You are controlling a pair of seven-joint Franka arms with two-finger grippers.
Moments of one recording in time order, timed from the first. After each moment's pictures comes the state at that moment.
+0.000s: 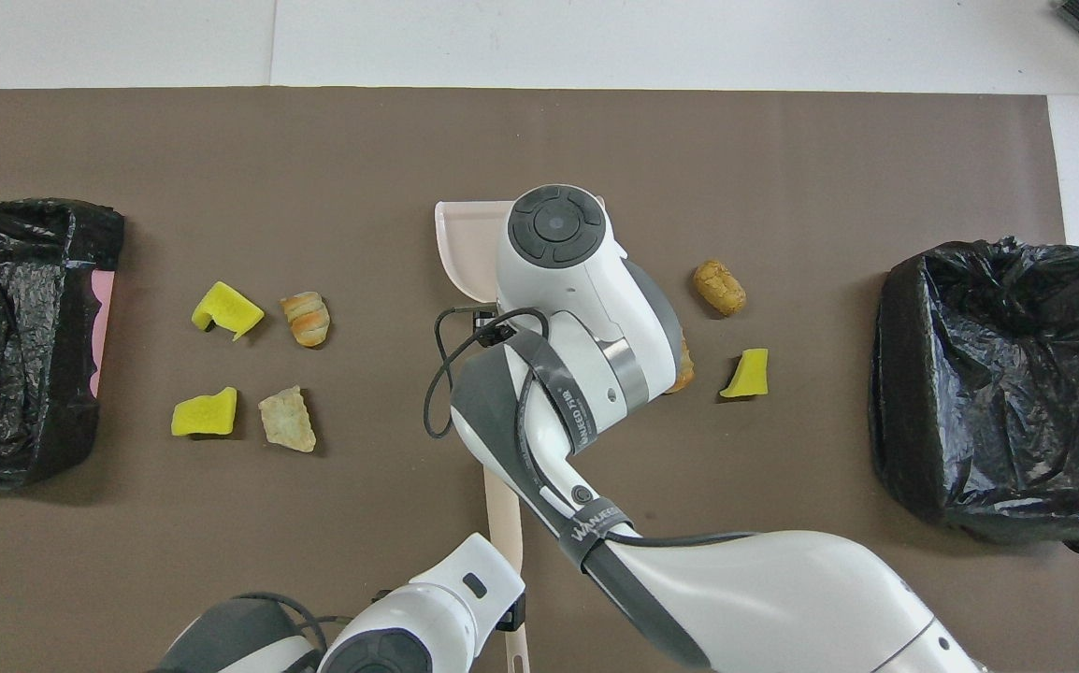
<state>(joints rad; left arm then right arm) -0.75 -0.31 -0.16 -2.52 -0.16 2.21 -0.73 0.62 0.56 -0.06 -1.41 0.12 1.92 0.52</state>
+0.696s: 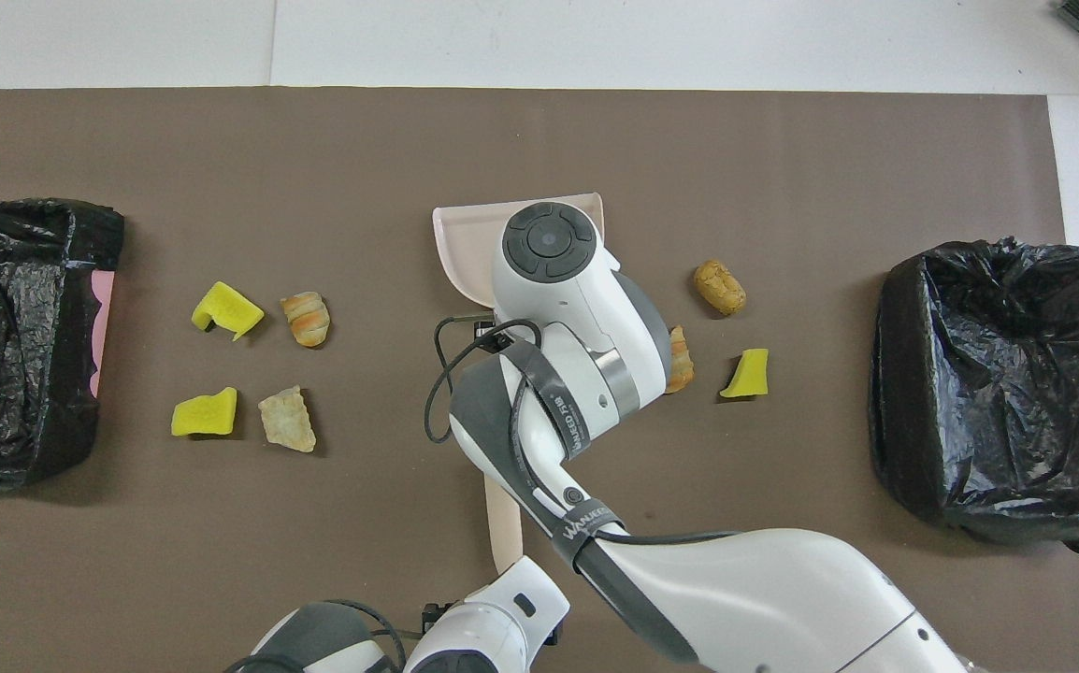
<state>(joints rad) -0.86 -0.19 -0.16 -2.53 -0.16 2.34 -0.79 0.63 0.57 -0.06 -1.45 0.12 1.95 0.52</state>
